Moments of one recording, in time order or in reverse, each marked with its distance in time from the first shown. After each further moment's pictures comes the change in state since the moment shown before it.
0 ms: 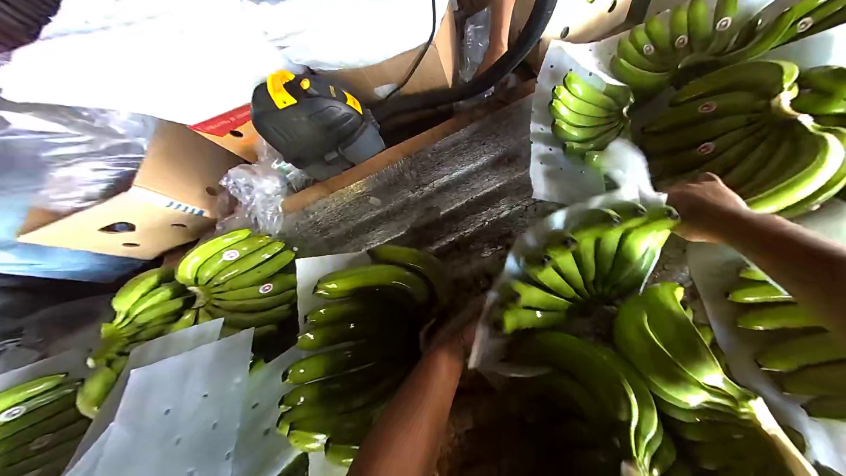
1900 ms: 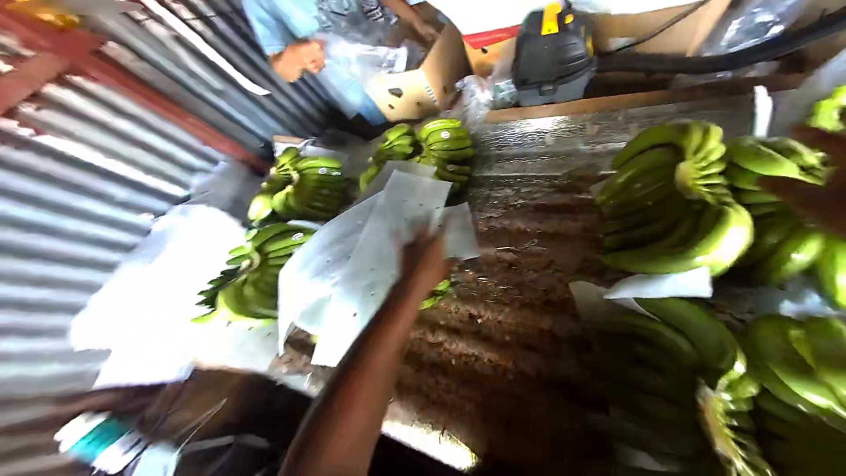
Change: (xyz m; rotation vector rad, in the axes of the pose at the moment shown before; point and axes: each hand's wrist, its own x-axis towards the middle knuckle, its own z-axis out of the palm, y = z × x) left_hand -0.247 -0.057 -0.163 1.328 0.998 0.016; right_hand -0.034 -0.141 -0.047 0.462 0.563 -0.562
